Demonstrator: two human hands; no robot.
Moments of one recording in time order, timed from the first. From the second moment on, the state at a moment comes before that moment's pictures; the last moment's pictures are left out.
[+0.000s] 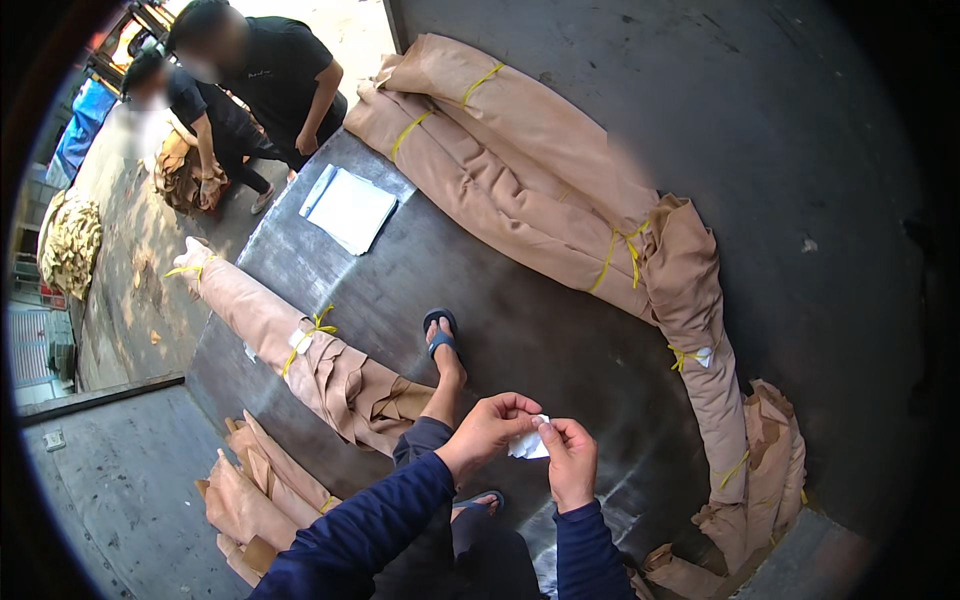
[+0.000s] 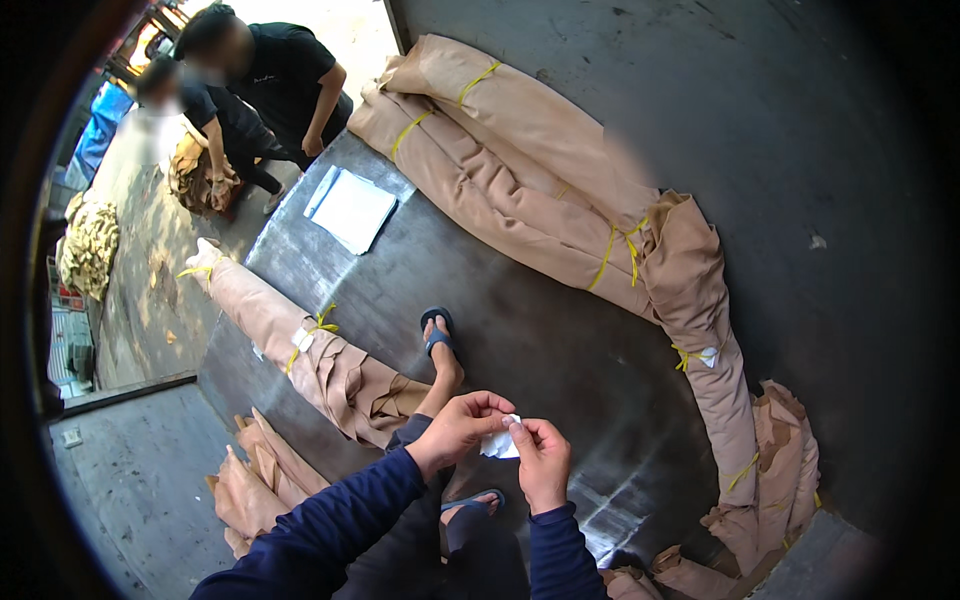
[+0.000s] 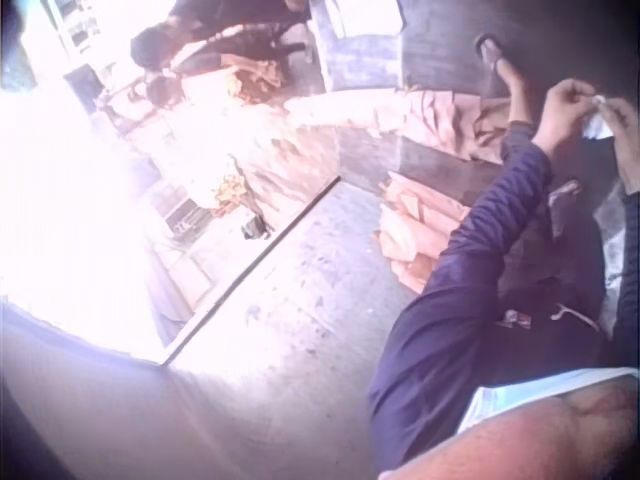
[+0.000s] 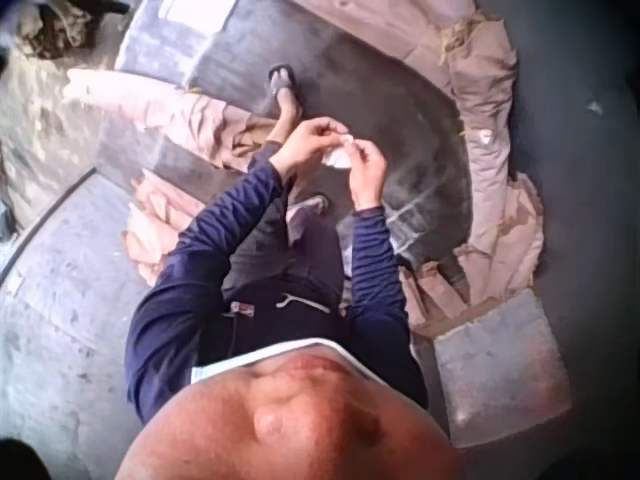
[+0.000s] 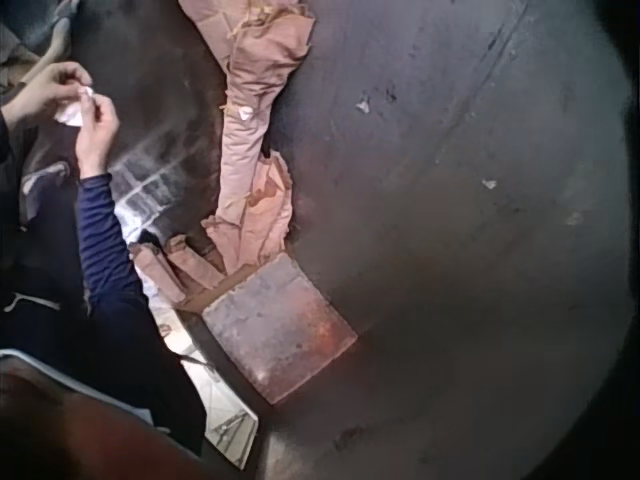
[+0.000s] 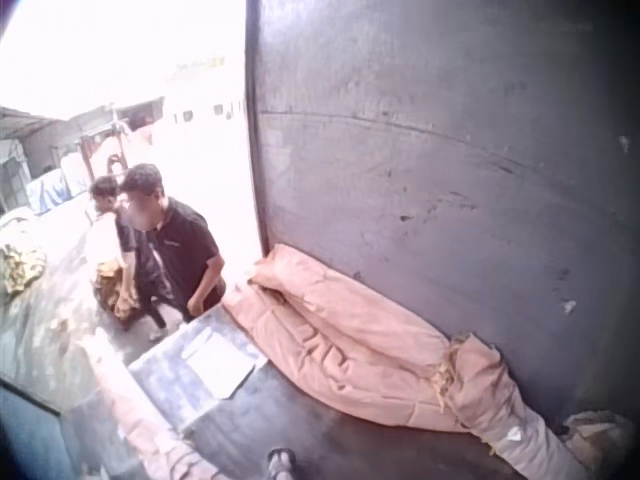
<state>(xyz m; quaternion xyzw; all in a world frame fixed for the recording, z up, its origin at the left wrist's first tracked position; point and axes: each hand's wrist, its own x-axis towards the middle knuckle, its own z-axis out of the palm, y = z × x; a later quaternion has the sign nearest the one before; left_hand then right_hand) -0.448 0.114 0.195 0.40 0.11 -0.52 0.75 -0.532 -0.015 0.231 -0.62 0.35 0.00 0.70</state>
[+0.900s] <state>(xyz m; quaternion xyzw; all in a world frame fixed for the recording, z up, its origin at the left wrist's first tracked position) -0.178 0.049 0.131 0.47 0.34 -0.22 0.79 -0.181 -0.106 0.139 -0.50 0.36 0.19 0.76</state>
